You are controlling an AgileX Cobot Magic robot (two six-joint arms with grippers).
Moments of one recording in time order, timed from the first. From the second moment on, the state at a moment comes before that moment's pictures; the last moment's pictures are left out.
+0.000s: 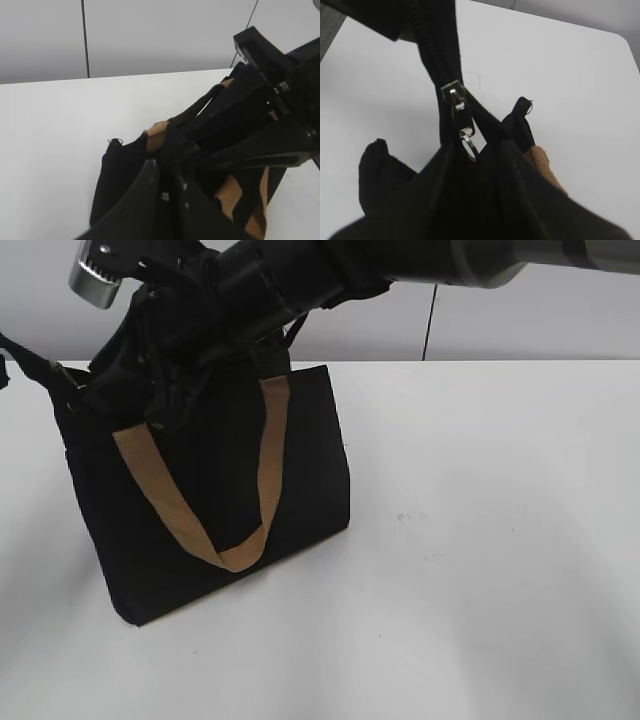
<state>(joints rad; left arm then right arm) -0.37 0.87 -0.54 0.01 0.14 -0.04 0.66 2.10 -1.73 1.08 0.73 -1.67</state>
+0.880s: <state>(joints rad) -0.37 0.87 -0.54 0.01 0.14 -0.04 0.66 2.12 -1.73 1.11 0.73 -1.67</state>
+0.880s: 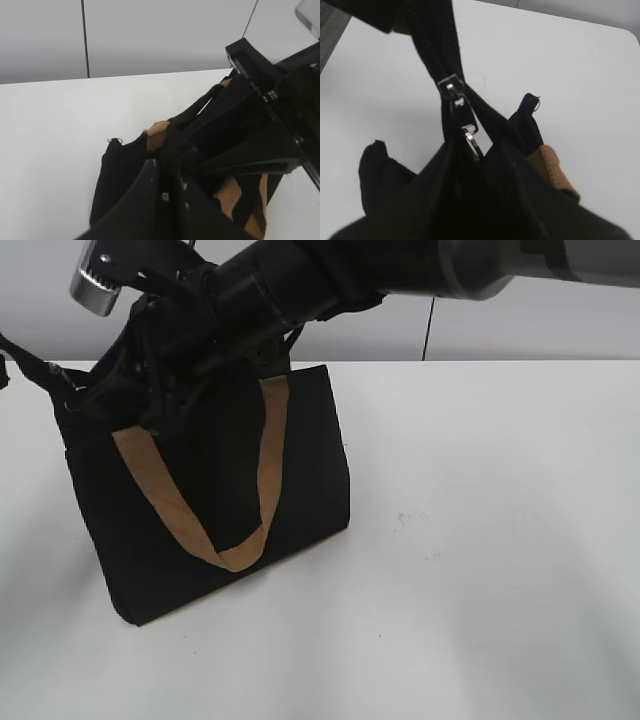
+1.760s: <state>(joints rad) -0.37 0.87 -0.54 0.08 0.26 -0.04 0.65 2.12 -1.73 1.08 0.74 -1.62</state>
